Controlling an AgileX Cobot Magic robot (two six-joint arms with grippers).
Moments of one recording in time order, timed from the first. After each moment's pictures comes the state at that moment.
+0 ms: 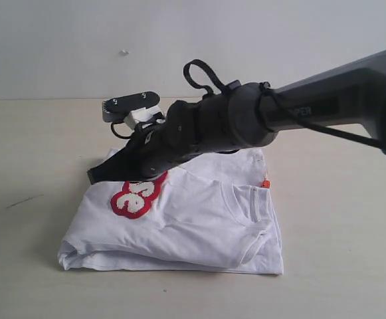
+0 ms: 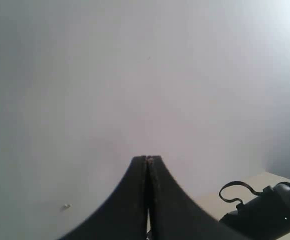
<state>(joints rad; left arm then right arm) -0.52 0.28 -0.54 -0.43 0.14 0.44 0.61 2.19 -1.45 0.42 0.19 -0.17</state>
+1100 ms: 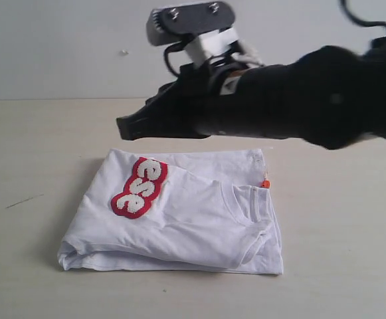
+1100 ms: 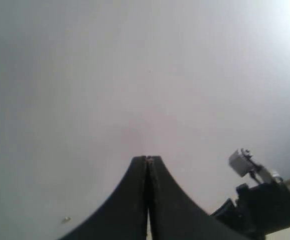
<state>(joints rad) -0.52 0.22 -0.54 -0.43 0.14 0.44 0.65 1.53 -0.96 0.40 -0.03 -0.21</state>
